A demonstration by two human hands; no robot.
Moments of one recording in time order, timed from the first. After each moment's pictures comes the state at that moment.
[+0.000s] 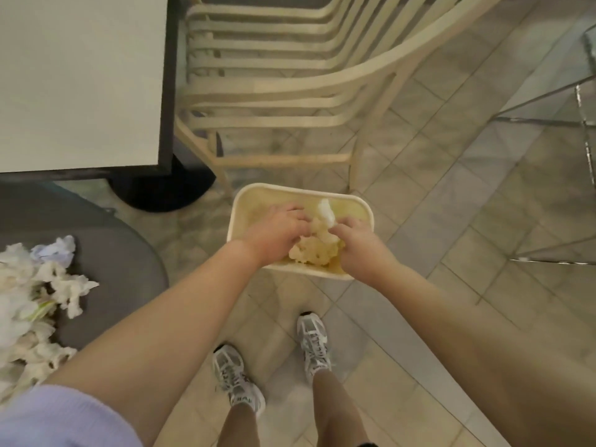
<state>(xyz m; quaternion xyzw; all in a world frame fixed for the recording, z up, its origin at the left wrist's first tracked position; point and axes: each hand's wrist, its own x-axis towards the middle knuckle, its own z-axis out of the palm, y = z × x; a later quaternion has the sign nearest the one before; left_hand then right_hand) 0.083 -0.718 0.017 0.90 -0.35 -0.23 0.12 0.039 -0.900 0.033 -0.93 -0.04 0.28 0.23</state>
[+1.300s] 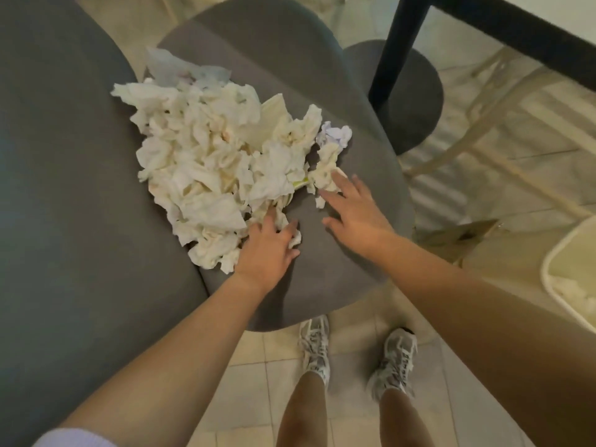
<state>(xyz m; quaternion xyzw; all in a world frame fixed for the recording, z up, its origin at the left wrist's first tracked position) -0.163 -0.357 -0.033 0.94 0.24 -0.22 0.13 -0.019 -0.469 -0.021 -0.85 -0.40 0.31 0.12</state>
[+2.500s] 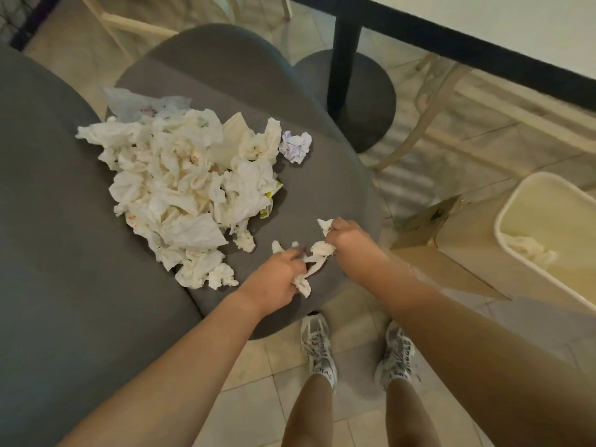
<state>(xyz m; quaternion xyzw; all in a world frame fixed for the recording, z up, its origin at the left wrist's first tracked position) -0.168 -0.381 -0.022 0.92 0.03 -0.24 0.30 -0.051 -0.516 -0.023 -0.88 -0.38 0.29 0.05</state>
